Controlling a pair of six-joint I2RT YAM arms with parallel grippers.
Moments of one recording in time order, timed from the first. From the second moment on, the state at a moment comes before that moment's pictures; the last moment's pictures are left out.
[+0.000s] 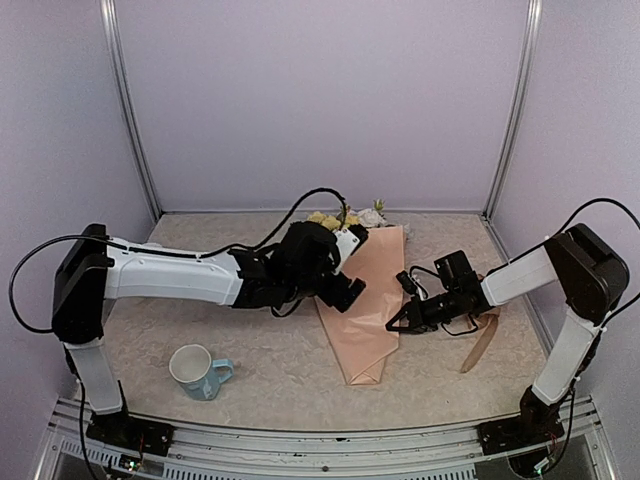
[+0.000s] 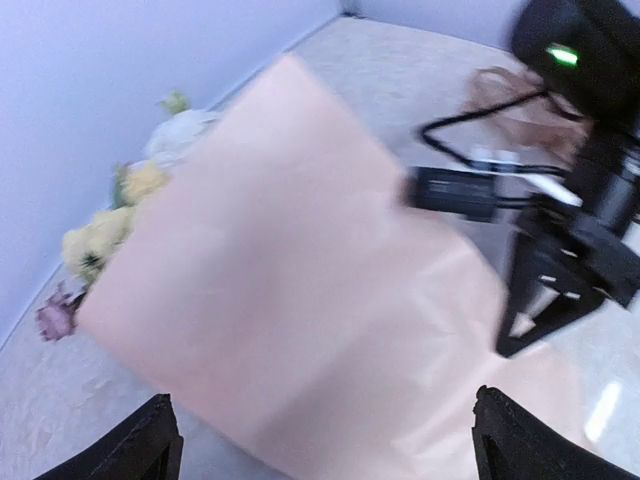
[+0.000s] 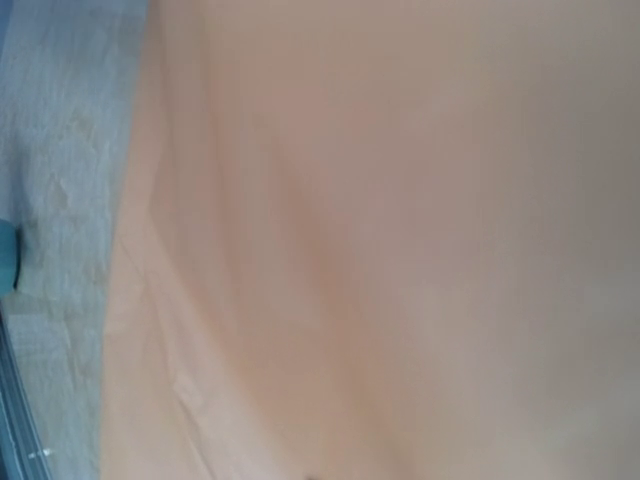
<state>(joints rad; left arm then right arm) -1.00 1.87 1.34 -0.01 -0.35 0.08 0.43 1.76 0.72 0.12 -0.76 0.36</state>
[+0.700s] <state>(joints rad) -1.18 2.14 1.40 -0.10 -0.25 0.18 0.42 1.71 0.75 0.01 -0.69 0.34</state>
